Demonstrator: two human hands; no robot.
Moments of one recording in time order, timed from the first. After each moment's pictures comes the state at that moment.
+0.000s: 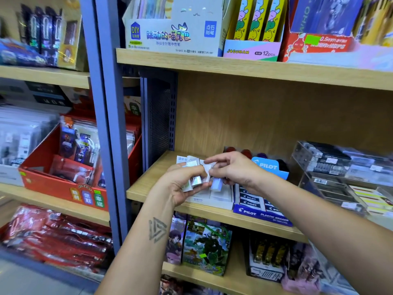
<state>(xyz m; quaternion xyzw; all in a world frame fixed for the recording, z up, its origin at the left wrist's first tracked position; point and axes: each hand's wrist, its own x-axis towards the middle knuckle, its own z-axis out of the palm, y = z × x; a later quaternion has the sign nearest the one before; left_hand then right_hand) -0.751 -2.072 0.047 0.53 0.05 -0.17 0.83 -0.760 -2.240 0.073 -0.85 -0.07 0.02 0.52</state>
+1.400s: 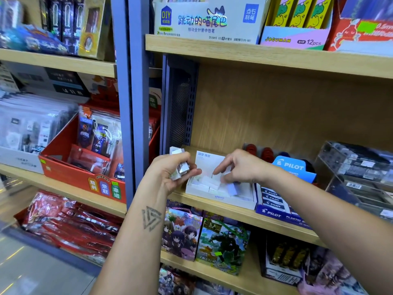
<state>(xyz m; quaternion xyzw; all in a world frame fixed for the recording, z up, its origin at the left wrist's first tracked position) -0.728 -2.003 0.044 0.51 0.09 -0.11 0.85 -0.727 -2.214 0.072 -0.96 -0.13 0.04 0.25</state>
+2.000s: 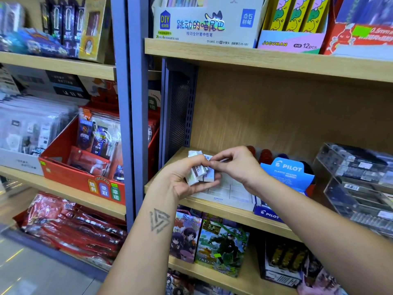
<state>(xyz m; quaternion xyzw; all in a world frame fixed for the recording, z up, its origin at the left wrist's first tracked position) -0.740 -2.030 0.049 0.49 0.02 -0.24 0.84 -0.734 -2.193 0.058 -0.86 -0.10 -0.10 0.49</state>
